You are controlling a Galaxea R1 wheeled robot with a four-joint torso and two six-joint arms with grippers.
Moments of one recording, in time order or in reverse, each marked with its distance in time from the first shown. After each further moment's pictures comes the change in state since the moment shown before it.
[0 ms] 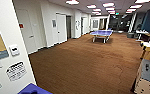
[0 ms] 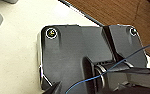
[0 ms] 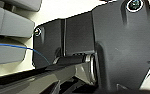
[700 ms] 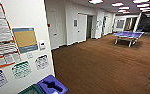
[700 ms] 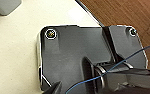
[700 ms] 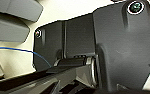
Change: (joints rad) left arm -0.003 0.001 0.000 -0.001 0.000 0.000; right arm 0.009 0.001 0.001 0.001 0.000 0.000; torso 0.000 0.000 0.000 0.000
